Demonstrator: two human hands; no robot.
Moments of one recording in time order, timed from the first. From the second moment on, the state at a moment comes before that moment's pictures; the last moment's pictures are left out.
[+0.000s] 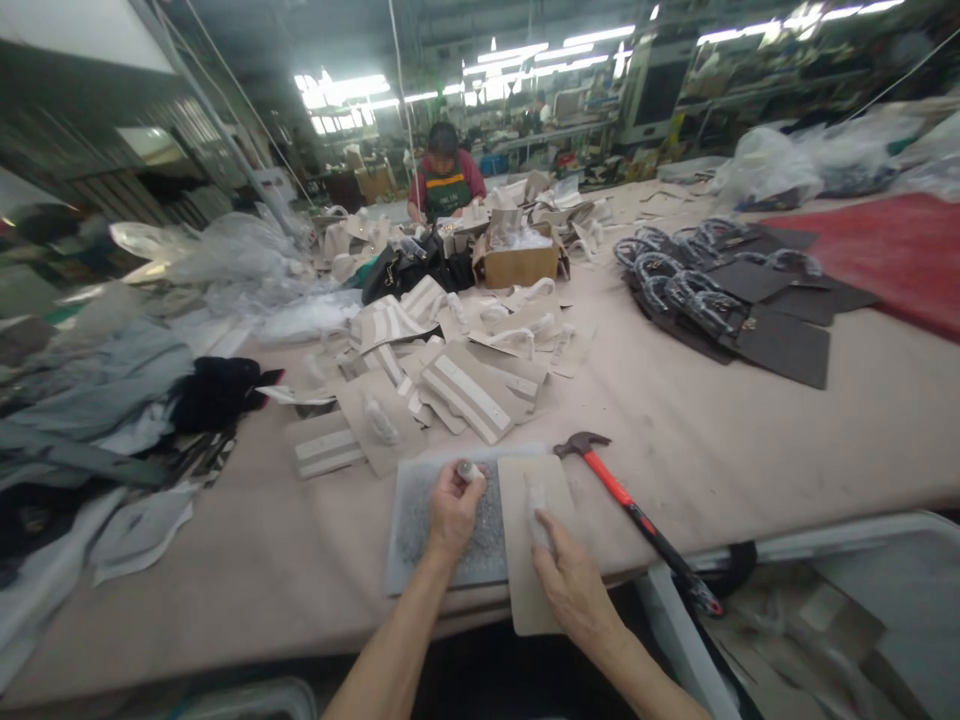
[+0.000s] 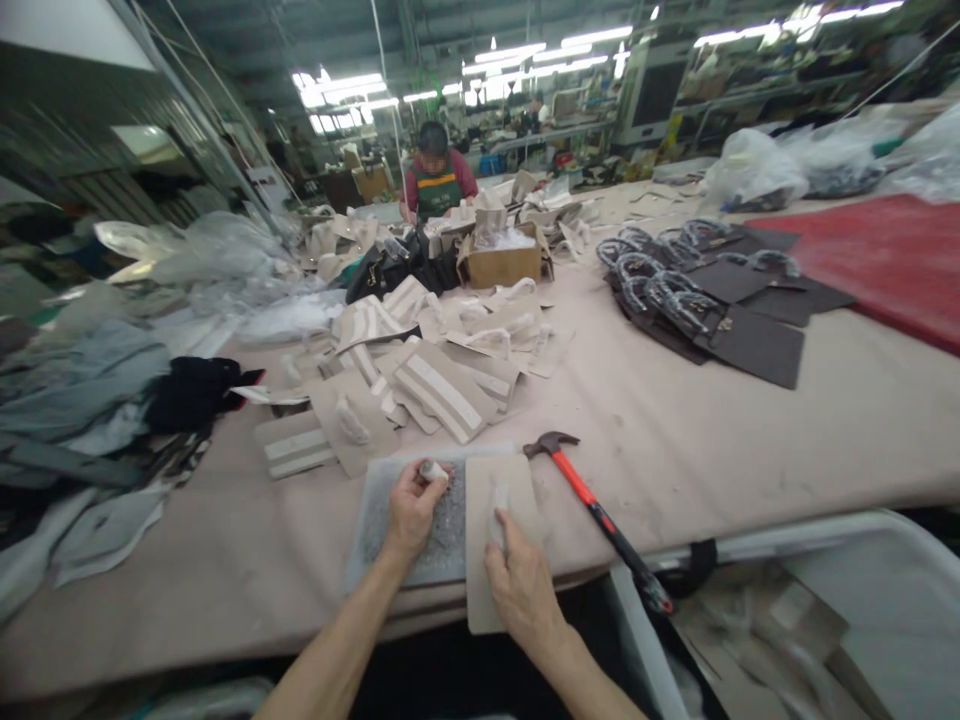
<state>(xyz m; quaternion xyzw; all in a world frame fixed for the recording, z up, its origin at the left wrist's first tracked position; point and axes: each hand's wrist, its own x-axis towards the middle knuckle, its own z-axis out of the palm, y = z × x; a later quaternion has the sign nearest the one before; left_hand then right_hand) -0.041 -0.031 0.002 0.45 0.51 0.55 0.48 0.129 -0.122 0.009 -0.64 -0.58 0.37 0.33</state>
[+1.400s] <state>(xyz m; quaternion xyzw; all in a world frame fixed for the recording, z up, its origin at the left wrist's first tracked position) 0.000 -0.017 -0.015 0.53 0.45 0.48 0.53 0.261 -0.089 -0.003 -0.77 -0.63 0.08 0.01</state>
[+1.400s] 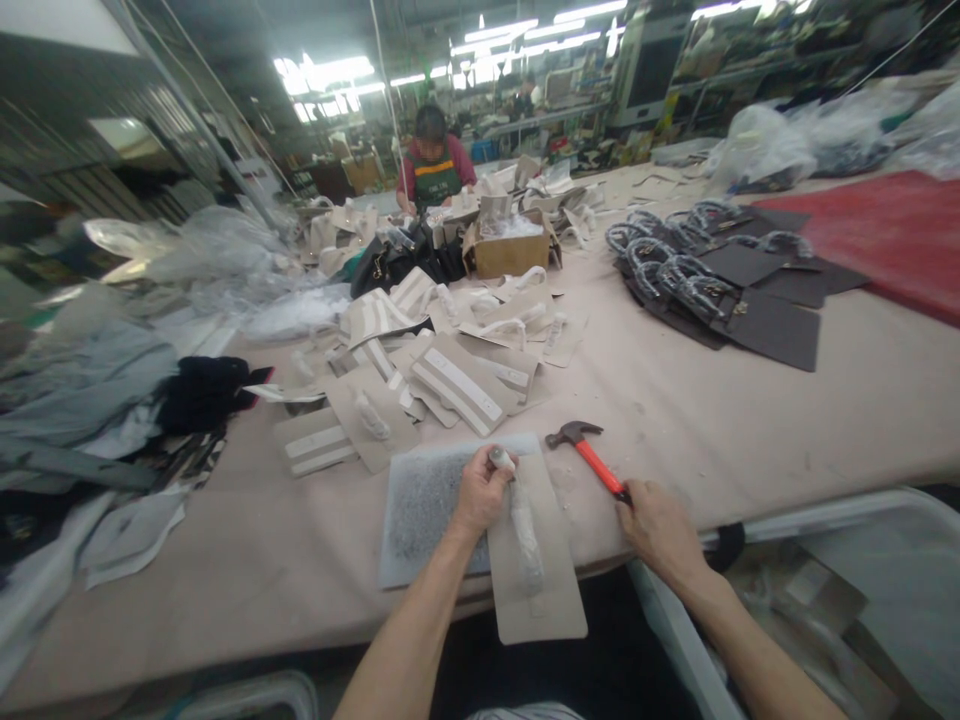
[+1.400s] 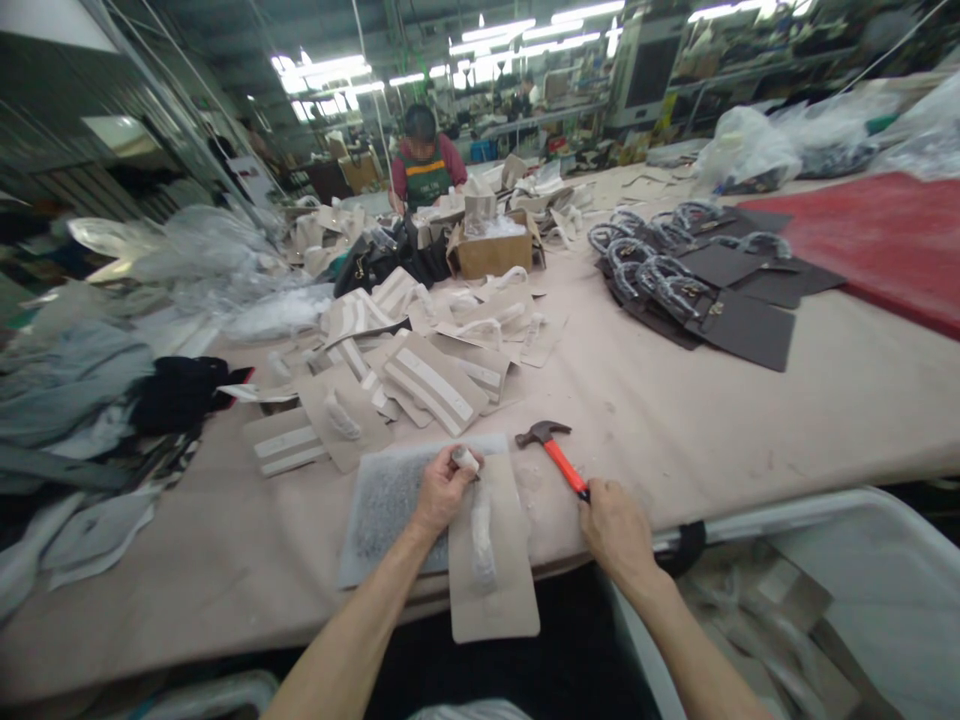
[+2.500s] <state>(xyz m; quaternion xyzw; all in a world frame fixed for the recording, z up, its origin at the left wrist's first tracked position) -0.006 -0.013 -0.007 0.67 0.41 0.40 0.46 0.212 -0.095 0.152 -0.65 -0.64 -0.03 0.40</state>
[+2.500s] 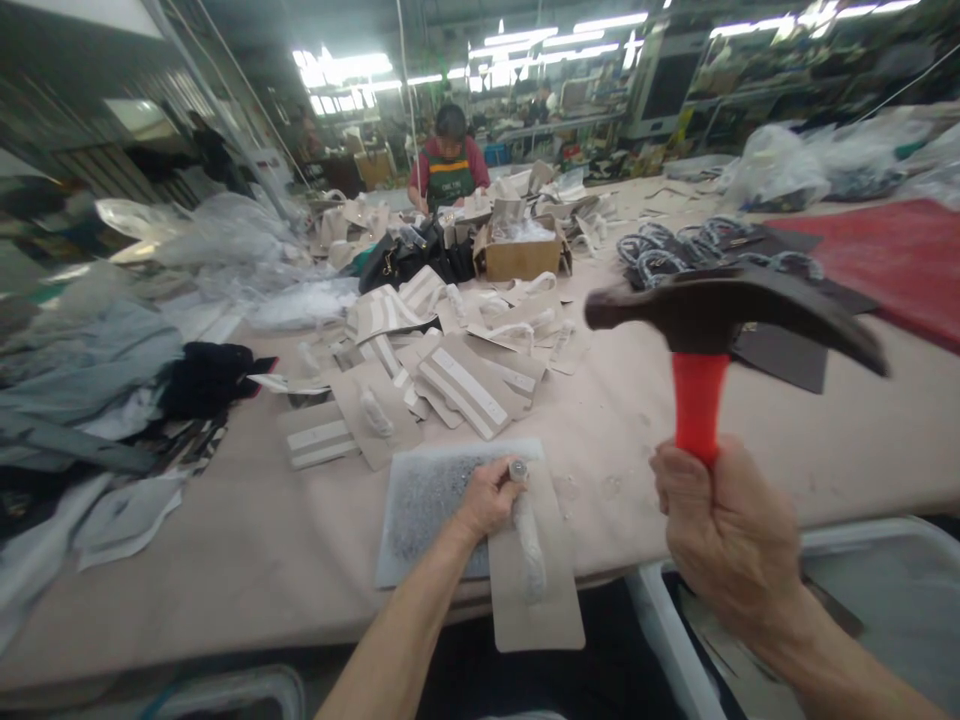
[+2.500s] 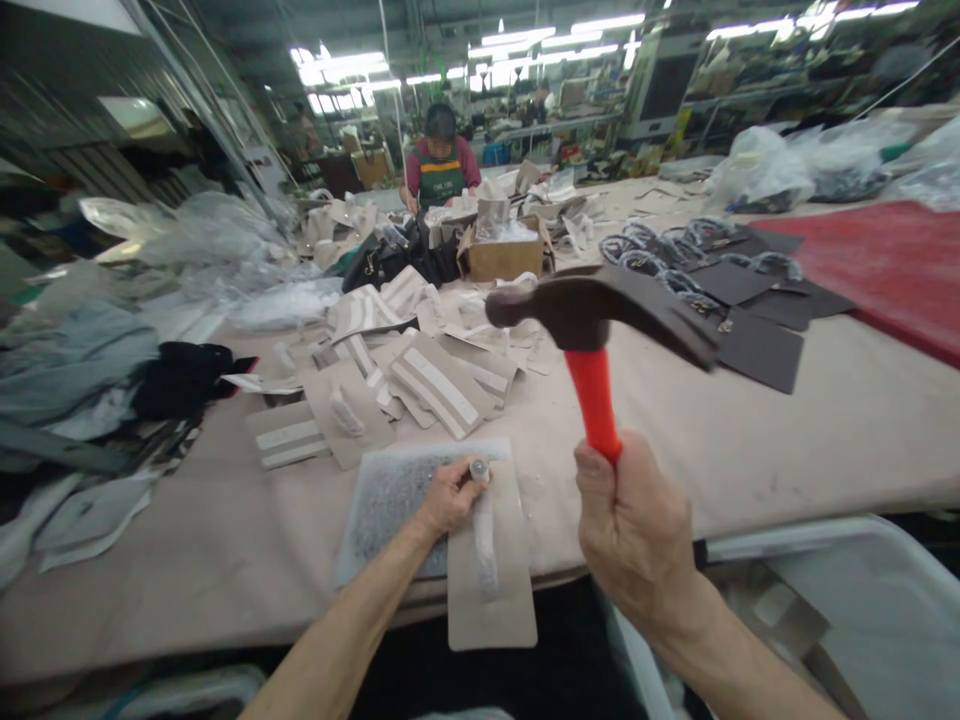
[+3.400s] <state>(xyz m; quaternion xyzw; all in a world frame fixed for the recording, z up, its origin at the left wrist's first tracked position) -0.002 -0.013 -0.012 0.59 0.42 0.45 0.53 0.181 -0.094 0.049 -0.45 -0.88 0.05 0.13</state>
